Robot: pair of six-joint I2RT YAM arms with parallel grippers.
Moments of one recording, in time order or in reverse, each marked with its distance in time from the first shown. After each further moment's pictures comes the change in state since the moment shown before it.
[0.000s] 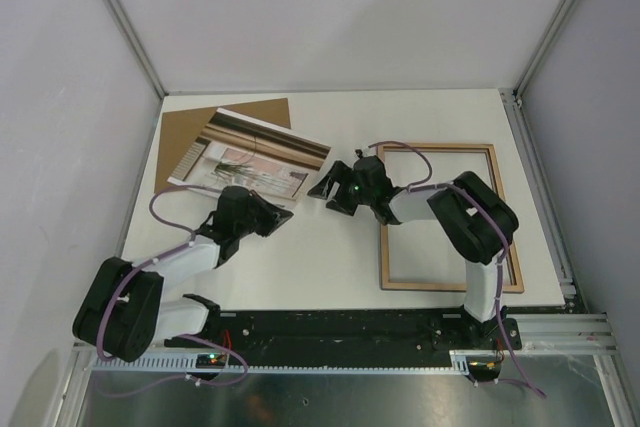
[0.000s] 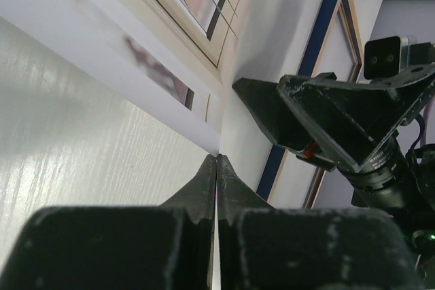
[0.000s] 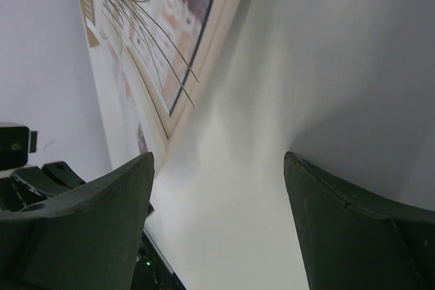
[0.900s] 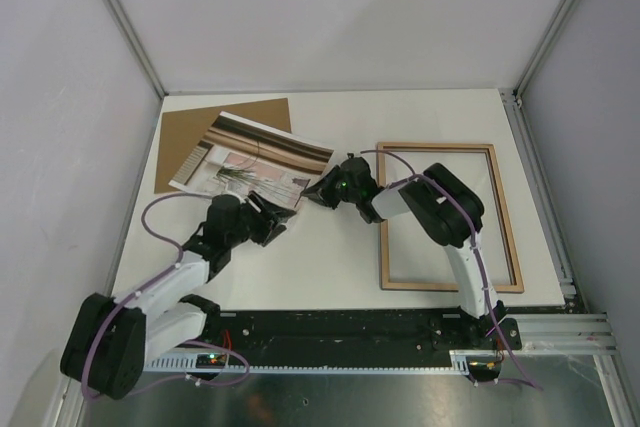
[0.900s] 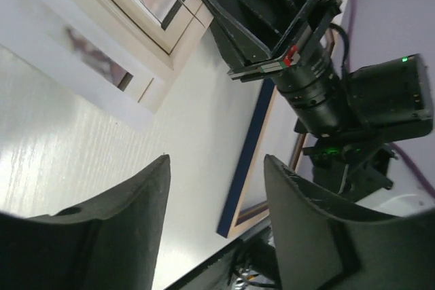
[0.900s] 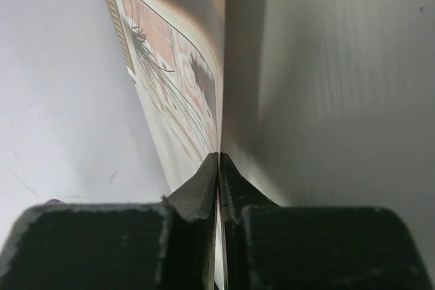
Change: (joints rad) left arm 0.005 -0.176 -0.063 -0.072 0.069 -0.034; right arm 0.018 0.253 0.158 0.173 -0.006 0.287
